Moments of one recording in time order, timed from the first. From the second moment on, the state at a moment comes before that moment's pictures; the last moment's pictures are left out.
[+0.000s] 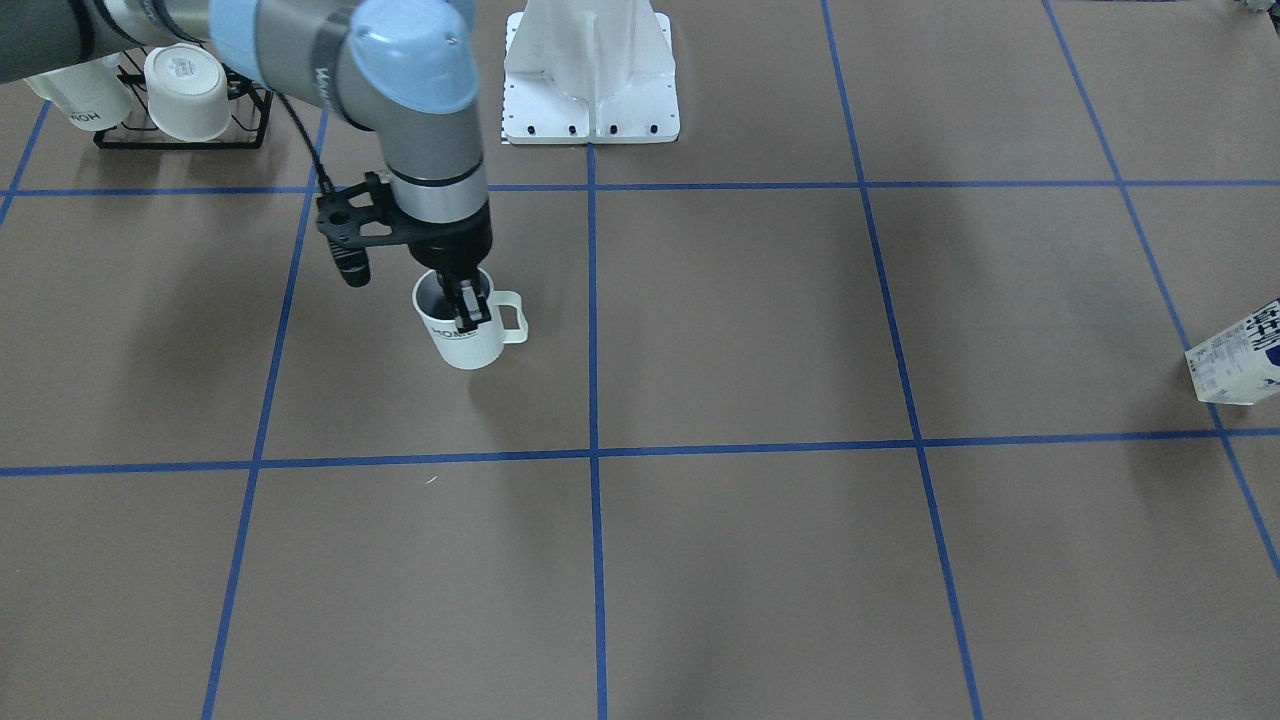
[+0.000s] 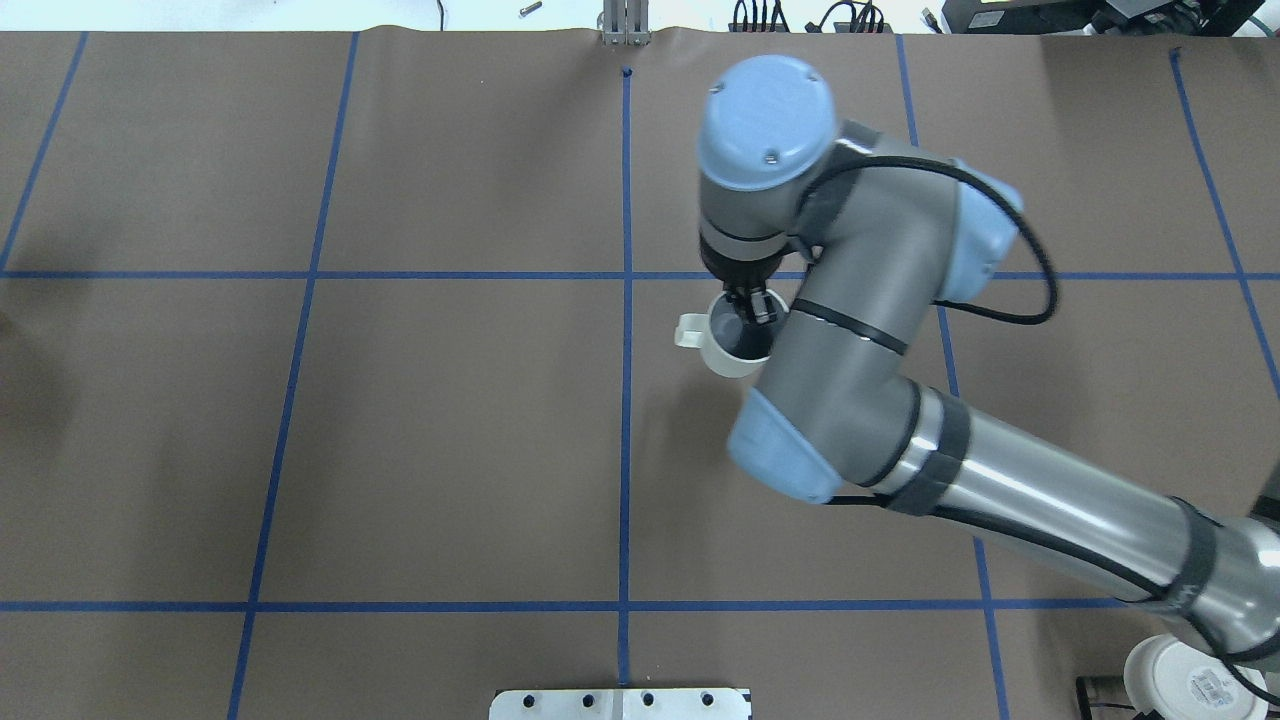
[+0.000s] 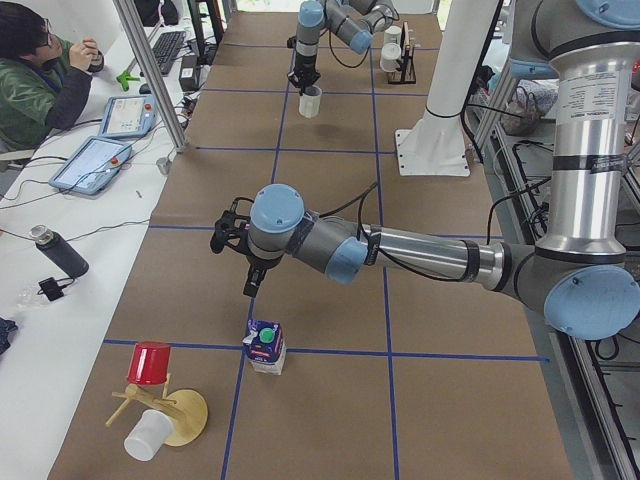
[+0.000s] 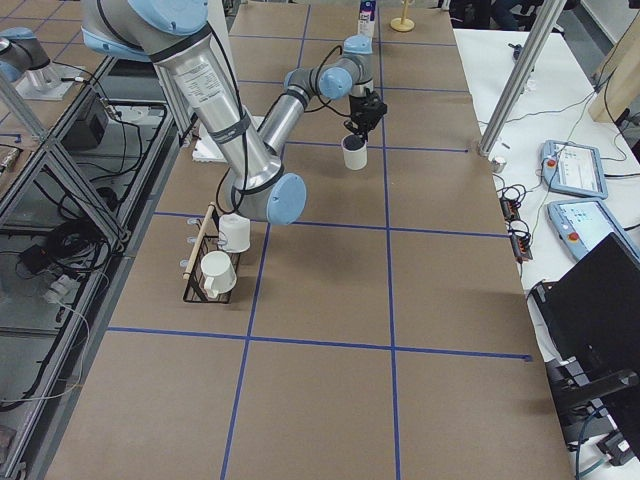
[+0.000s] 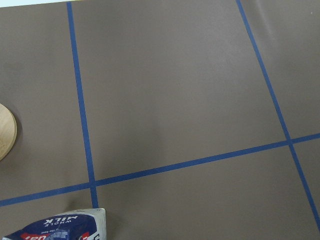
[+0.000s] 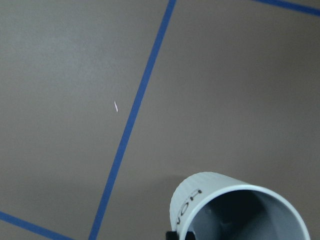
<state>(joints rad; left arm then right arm) -1.56 -1.54 -1.74 -1.93 -2.49 -0.20 0.62 -0.74 1.64 -1.84 1.83 2.40</state>
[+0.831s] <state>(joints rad) -1.55 -1.53 -1.73 -1.94 -2.48 -0.20 0.51 -0.50 1.34 -1.86 1.82 2.69</state>
